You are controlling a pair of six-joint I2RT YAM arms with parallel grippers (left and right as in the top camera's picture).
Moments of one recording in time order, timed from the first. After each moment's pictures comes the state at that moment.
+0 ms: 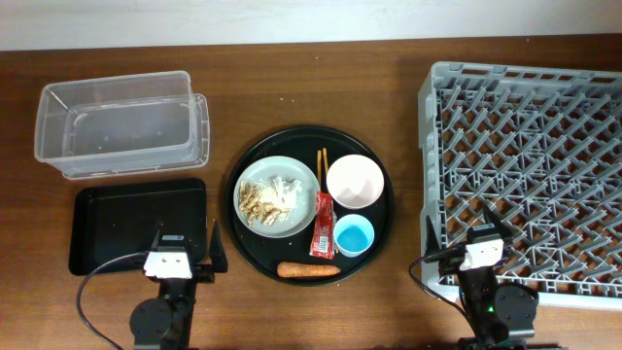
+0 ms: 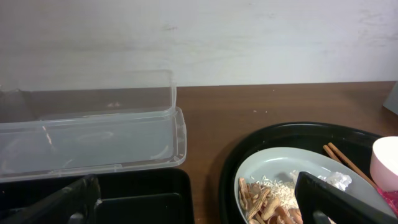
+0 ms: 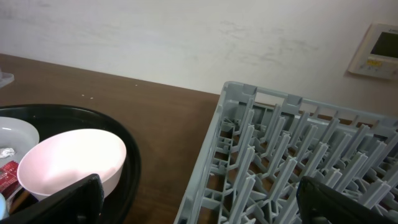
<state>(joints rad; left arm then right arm) -0.04 0.01 0.01 -0.08 0.00 0.00 0.02 0.01 0.01 -0.07 -0.10 -0.15</state>
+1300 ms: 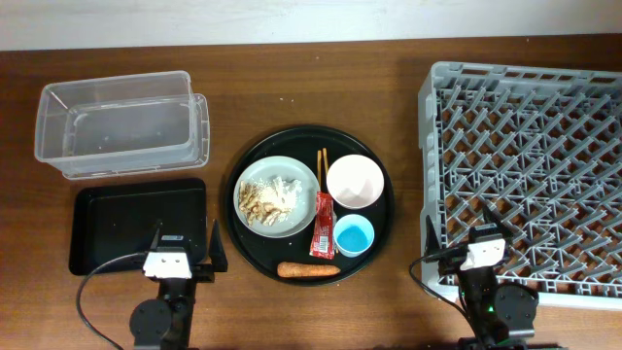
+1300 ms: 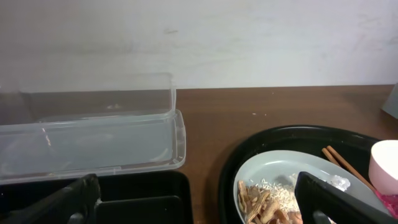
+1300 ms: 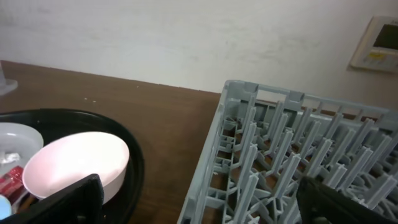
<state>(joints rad) -0.04 0.01 0.01 -0.07 0.00 -0.01 0.02 0.01 0.01 -0.08 -0.10 -0.10</state>
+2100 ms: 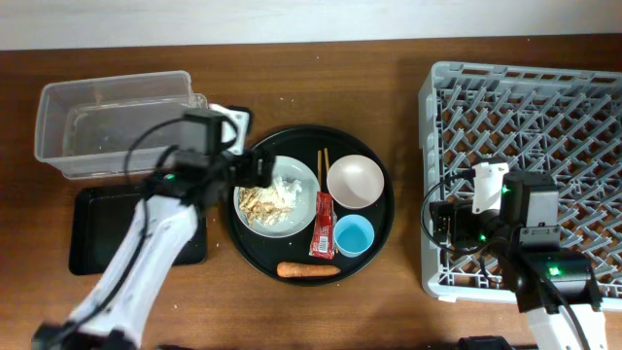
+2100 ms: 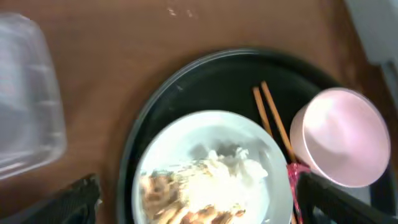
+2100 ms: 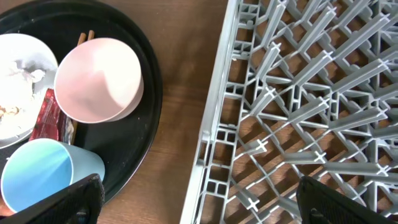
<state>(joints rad) -0.22 1.46 1.08 -0.48 0.16 -0.07 0.01 0.90 0.87 -0.84 -0.11 -0.02</state>
